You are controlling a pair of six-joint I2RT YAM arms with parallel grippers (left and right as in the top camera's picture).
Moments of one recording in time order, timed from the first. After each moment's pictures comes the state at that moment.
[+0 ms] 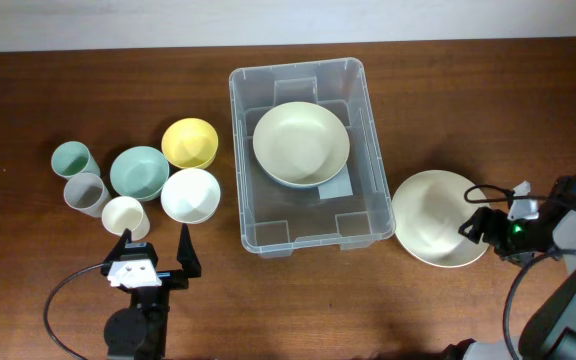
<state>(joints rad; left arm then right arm) -0.08 0.01 0.01 -0.07 -0.11 -0.11 -0.61 1.63 0.90 -0.78 -0.36 -0.17</state>
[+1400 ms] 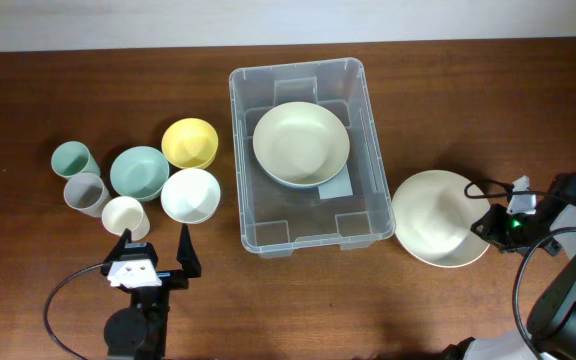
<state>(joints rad) -0.08 0.01 0.01 -0.07 -0.11 -0.11 -0.62 1.74 0.90 -0.63 -0.39 -0.18</state>
